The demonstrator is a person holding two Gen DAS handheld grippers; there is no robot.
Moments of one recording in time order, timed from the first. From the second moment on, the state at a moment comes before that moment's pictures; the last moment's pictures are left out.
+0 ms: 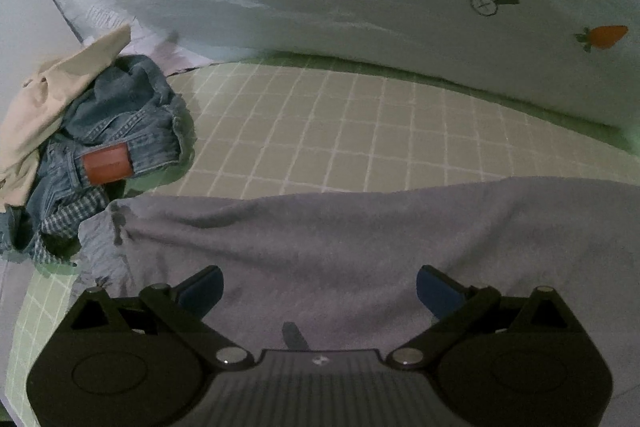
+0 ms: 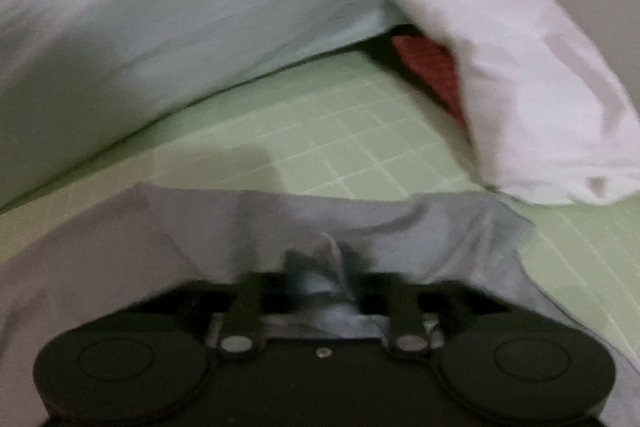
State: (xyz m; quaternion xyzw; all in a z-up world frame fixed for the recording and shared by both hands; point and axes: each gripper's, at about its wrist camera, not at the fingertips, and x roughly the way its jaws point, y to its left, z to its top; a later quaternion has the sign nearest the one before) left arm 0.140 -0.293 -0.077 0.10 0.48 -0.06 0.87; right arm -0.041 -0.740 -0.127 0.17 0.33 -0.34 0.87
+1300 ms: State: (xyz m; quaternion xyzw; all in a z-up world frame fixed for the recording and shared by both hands) left arm 0.015 -0.217 -0.077 0.01 0.49 -0.03 0.87; right arm -0.254 -0.675 -0.138 0.16 0.38 -0.45 0.79
